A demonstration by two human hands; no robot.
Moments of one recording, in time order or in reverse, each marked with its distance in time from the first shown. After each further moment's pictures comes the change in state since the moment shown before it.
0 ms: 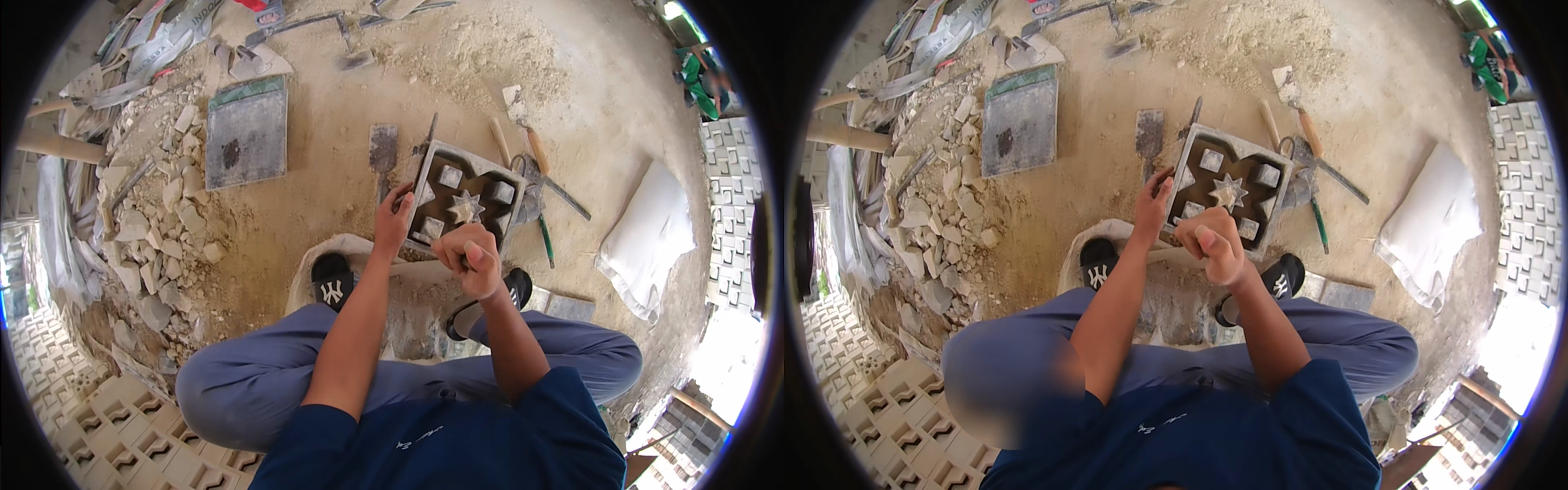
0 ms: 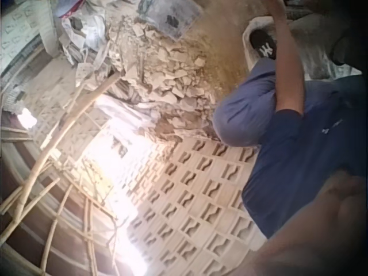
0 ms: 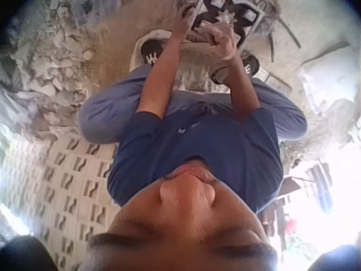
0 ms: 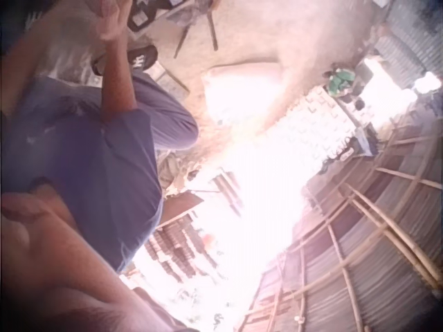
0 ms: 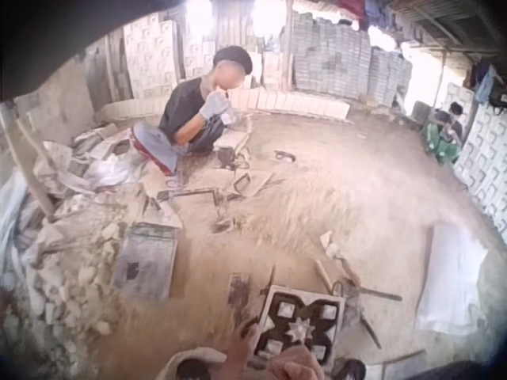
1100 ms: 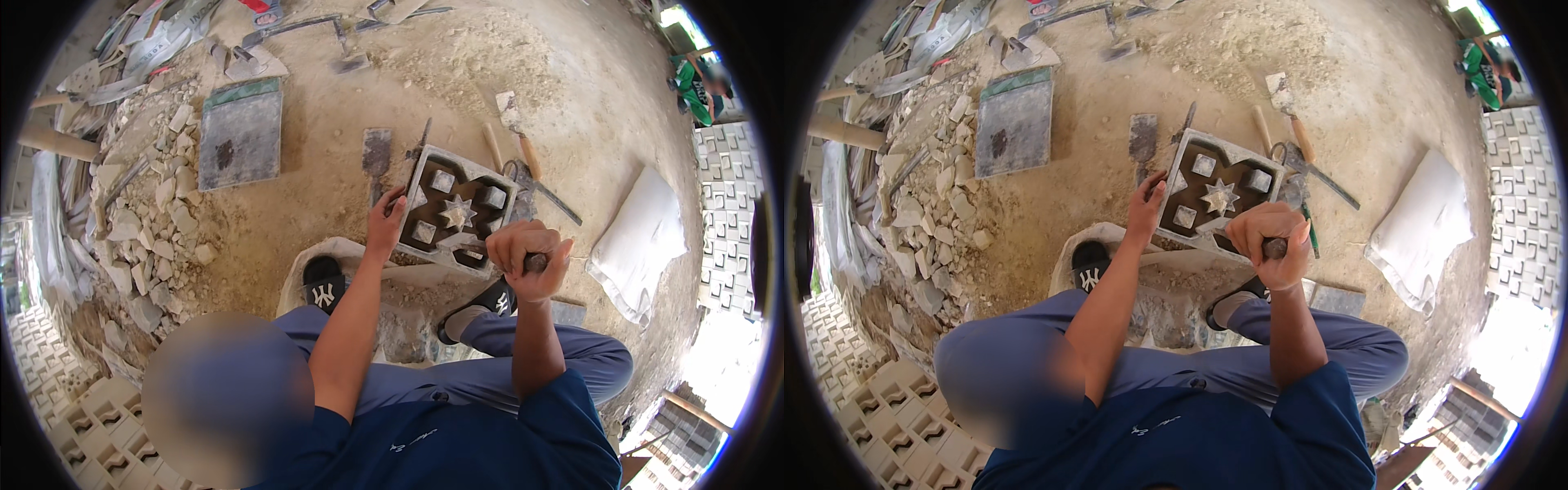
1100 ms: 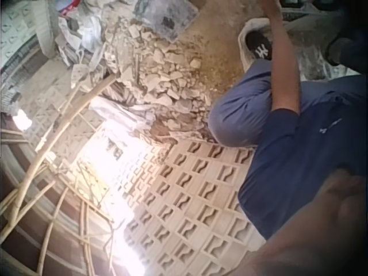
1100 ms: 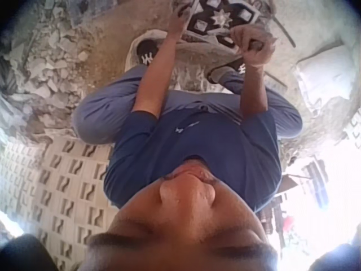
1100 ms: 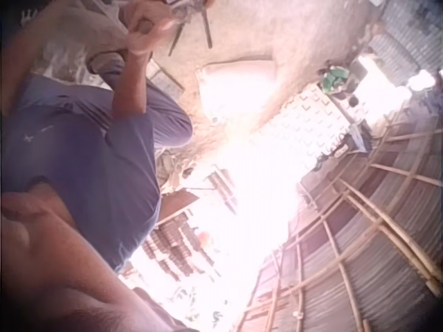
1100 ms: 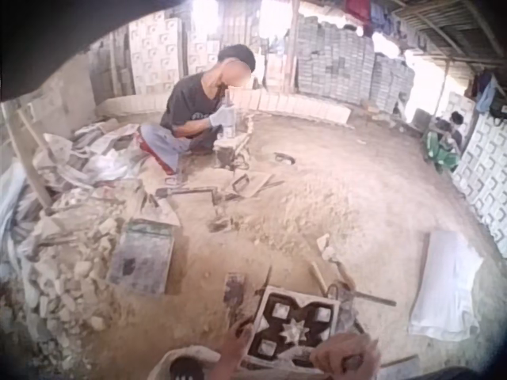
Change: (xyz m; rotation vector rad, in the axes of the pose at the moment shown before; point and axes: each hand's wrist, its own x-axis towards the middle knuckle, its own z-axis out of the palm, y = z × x) left_hand 0.002 -0.014 -0.006 -0.067 -0.025 -0.015; right_hand -0.001 -0.057 -0.044 0.221 0.135 -0.206
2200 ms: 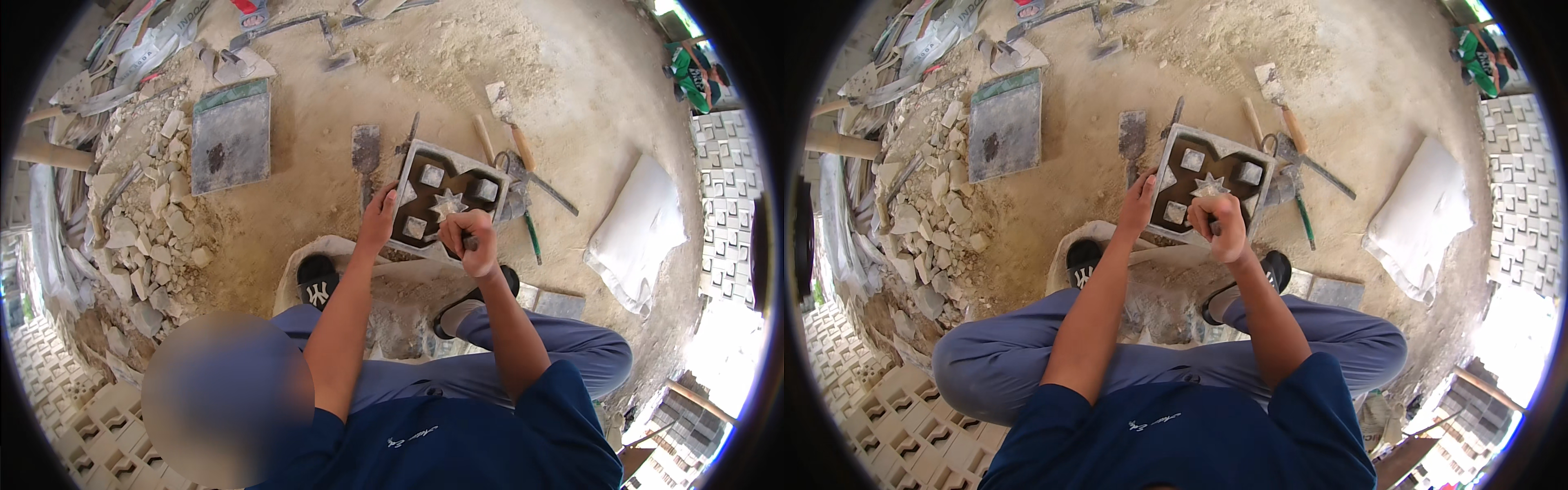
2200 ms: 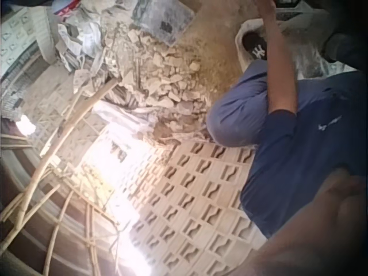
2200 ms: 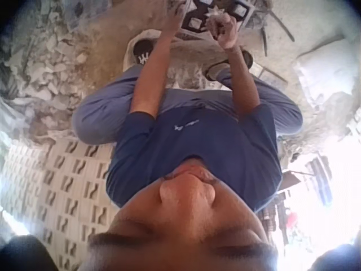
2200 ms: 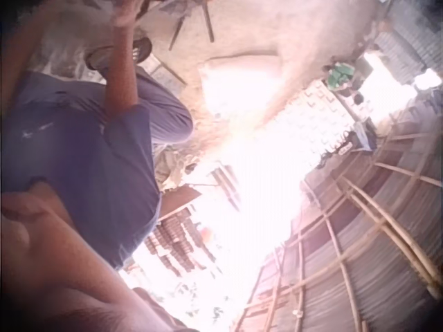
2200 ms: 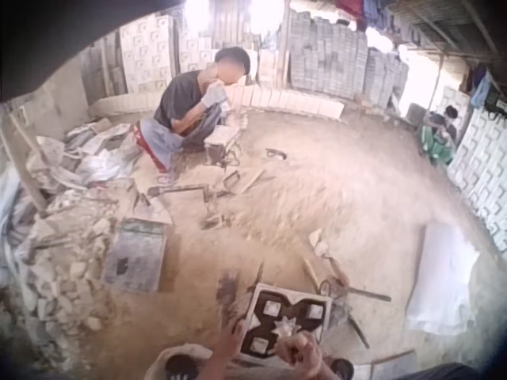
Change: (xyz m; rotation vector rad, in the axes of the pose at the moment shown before) left_hand 0.006 0.006 0.005 0.264 -0.054 0.041; right_hand -0.019 0.069 -0.011 -0.147 0.093 0.306
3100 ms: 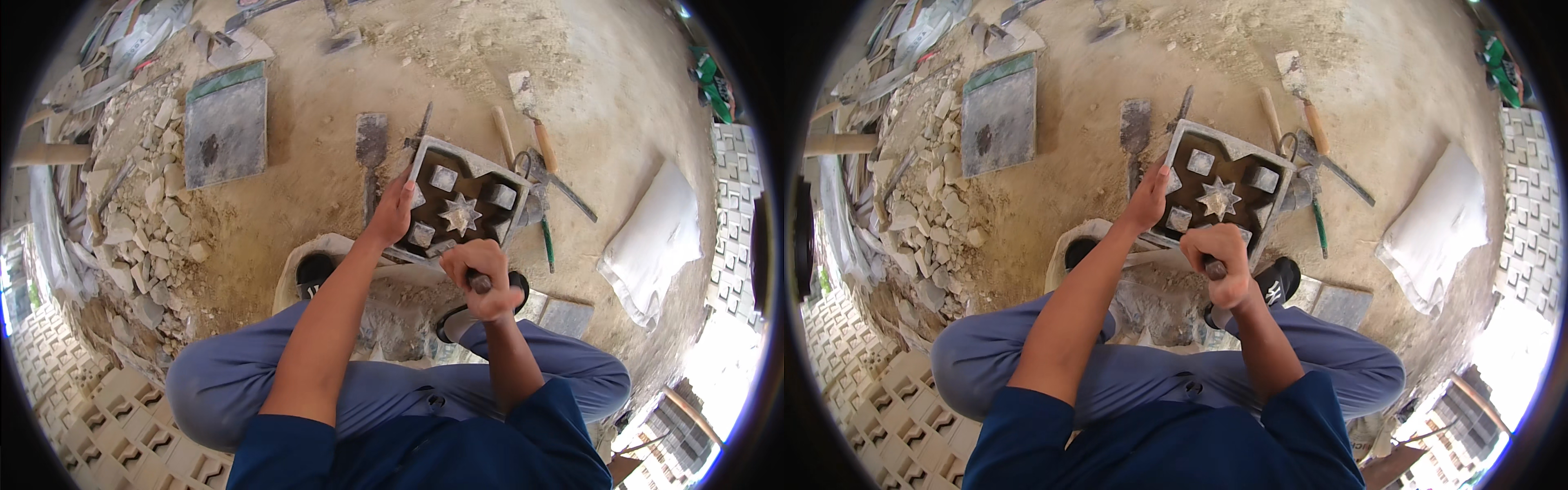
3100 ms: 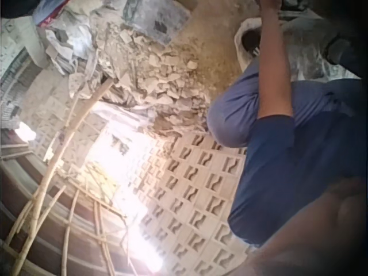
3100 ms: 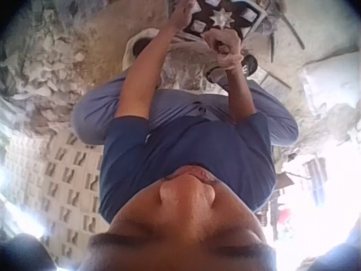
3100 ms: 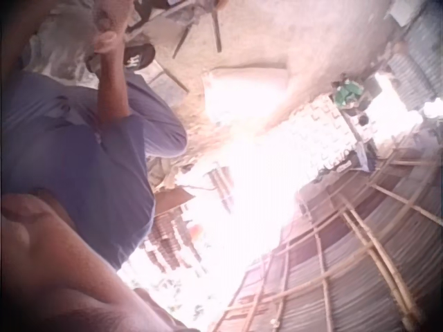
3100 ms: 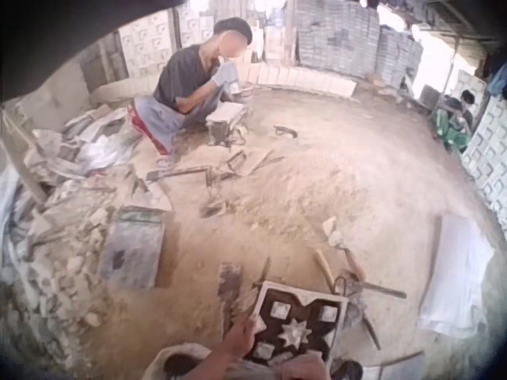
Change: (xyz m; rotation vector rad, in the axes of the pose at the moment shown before) left_hand 0.027 -0.001 0.009 0.221 -0.144 0.200; right_hand 0.002 0.007 0.008 -0.046 -0.051 -0.194
